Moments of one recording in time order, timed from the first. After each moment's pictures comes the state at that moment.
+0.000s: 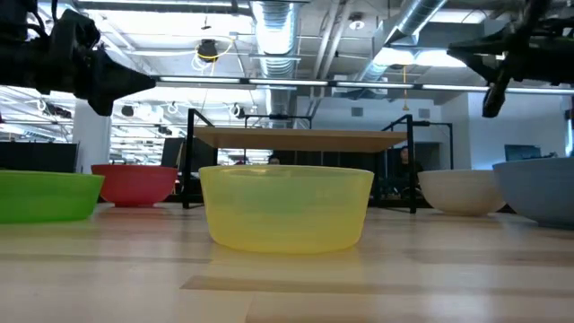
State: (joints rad) left arm -0.01 0.01 0.02 0.11 -0.40 -0.08; right arm -0.08 0.00 0.02 0.33 0.31 0.74
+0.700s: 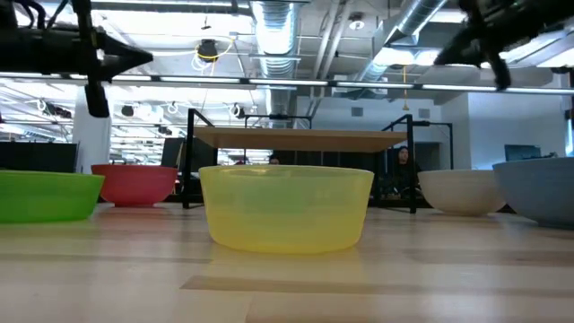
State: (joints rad) left arm 0.01 0.01 0.02 0.37 -0.57 -0.72; right arm -0.25 0.51 0.61 -0.36 0.57 0.88
